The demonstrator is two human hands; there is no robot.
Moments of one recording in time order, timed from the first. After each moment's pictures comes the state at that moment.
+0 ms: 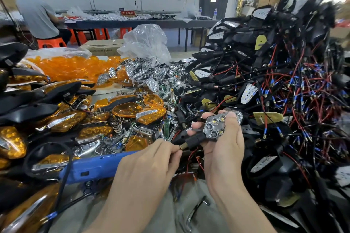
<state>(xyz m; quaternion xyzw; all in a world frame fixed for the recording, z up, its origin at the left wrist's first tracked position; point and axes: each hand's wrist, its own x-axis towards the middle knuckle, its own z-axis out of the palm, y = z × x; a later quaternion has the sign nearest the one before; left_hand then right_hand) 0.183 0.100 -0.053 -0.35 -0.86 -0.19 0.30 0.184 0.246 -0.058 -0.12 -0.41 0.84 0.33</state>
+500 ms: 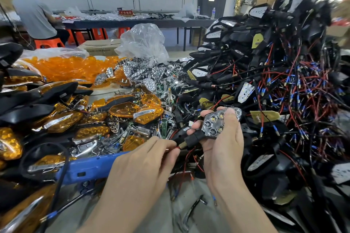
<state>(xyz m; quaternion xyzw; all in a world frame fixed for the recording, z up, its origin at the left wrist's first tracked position) 0.183 0.098 -0.051 -0.33 -0.89 -0.22 0.23 0.186 0.250 -0.054 -0.10 -0.39 0.85 0.34</state>
